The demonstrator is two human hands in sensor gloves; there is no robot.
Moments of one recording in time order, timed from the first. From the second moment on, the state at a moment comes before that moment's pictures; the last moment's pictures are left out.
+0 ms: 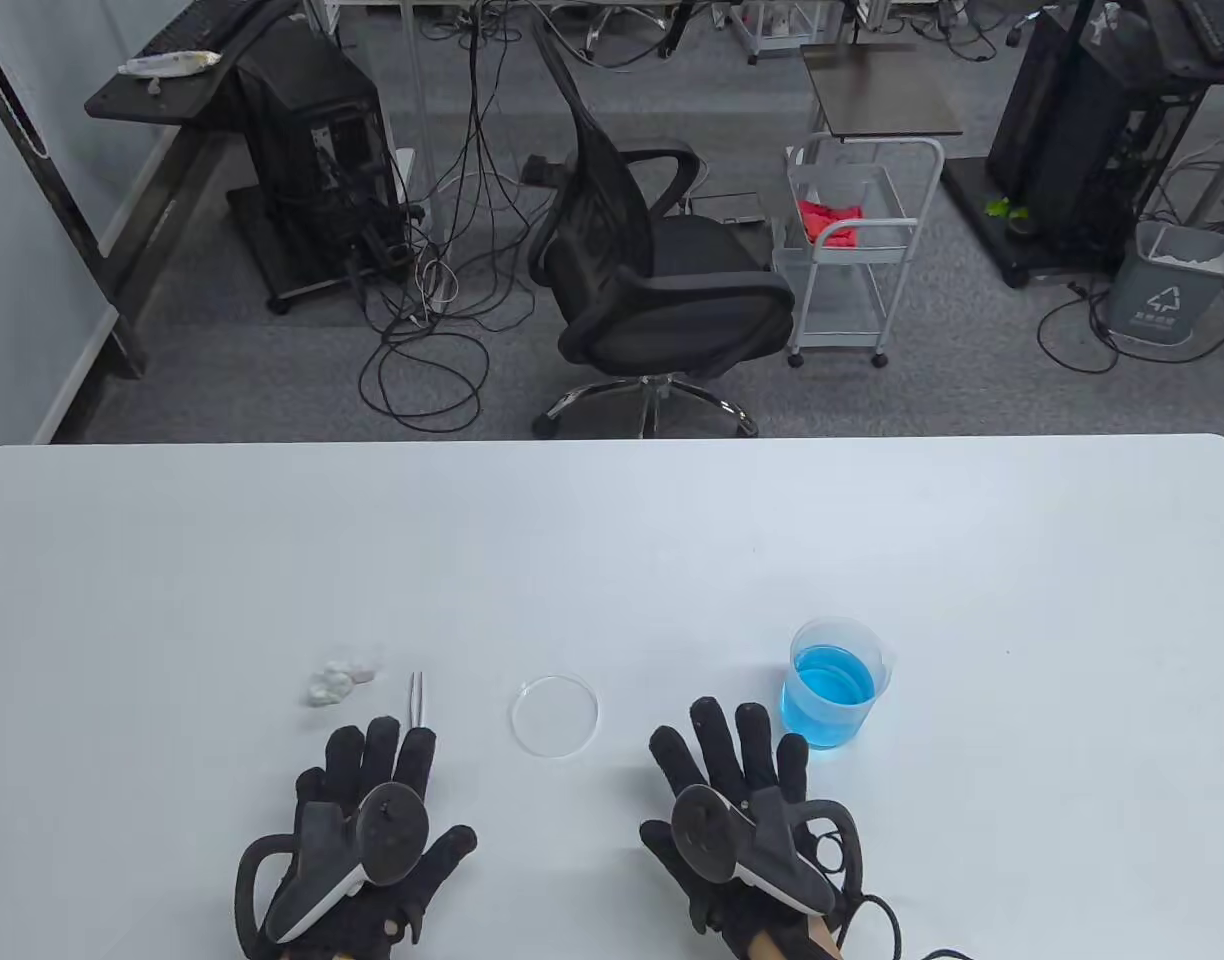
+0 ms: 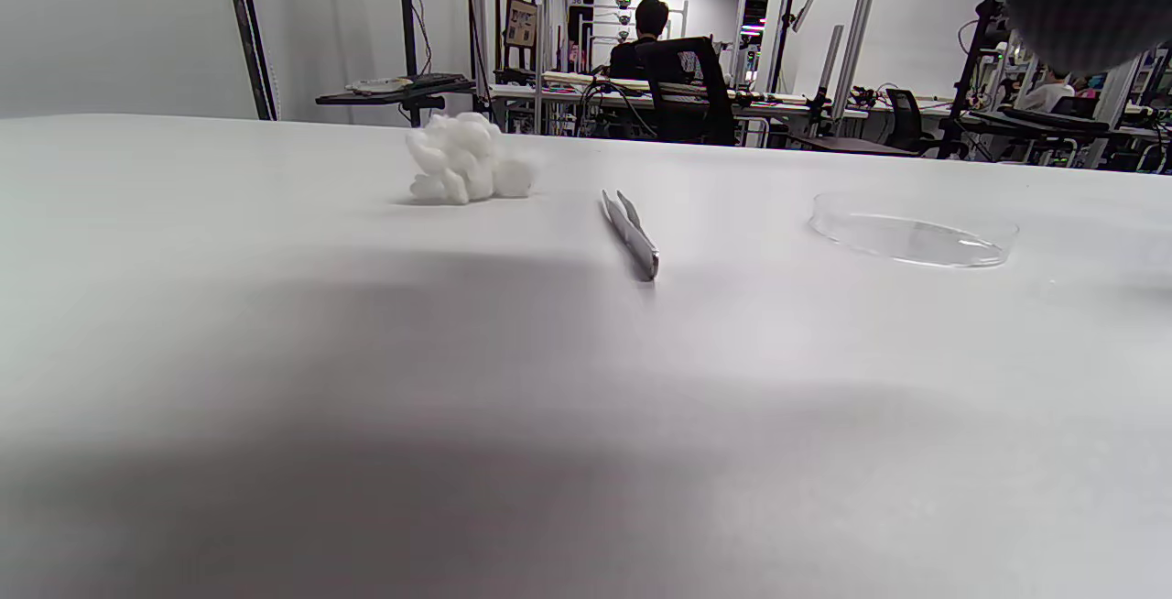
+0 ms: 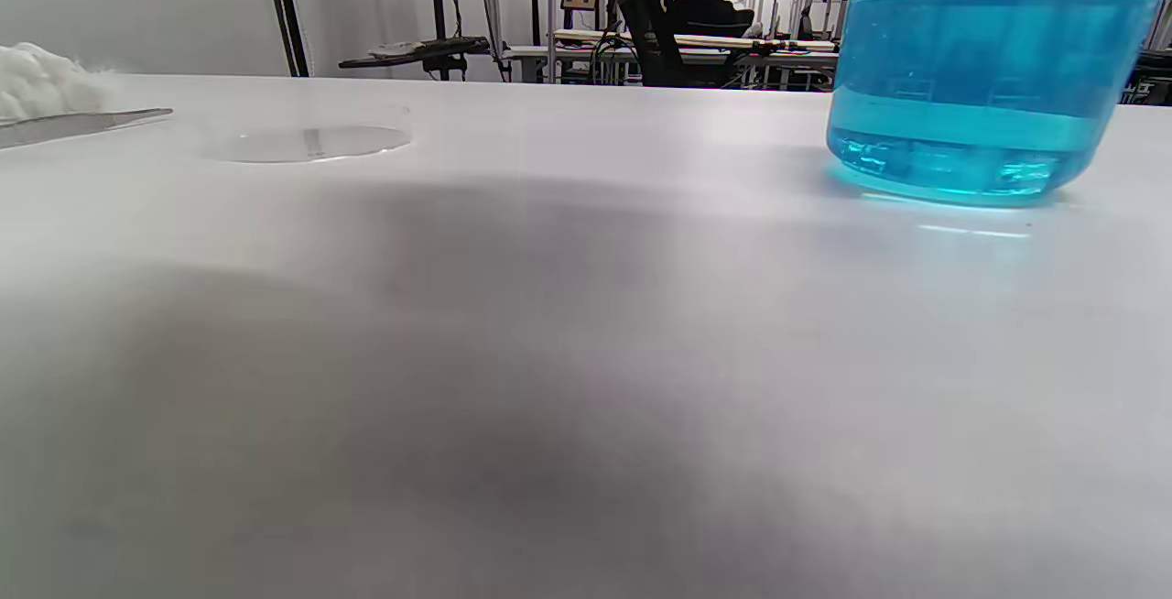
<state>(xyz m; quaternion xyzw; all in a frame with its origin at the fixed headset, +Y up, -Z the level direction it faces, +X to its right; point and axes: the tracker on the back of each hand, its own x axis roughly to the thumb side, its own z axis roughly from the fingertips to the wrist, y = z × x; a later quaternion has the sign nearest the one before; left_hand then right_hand) -0.224 -0.730 -0.244 -0.11 -0.02 0.04 0.99 0.094 -0.731 -0.258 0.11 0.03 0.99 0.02</state>
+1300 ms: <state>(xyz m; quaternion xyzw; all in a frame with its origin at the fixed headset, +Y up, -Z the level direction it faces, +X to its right) -0.226 -0.746 -0.309 -0.12 0.20 0.05 0.97 0.090 -0.730 -0.261 0.09 0.04 0.99 0.04</state>
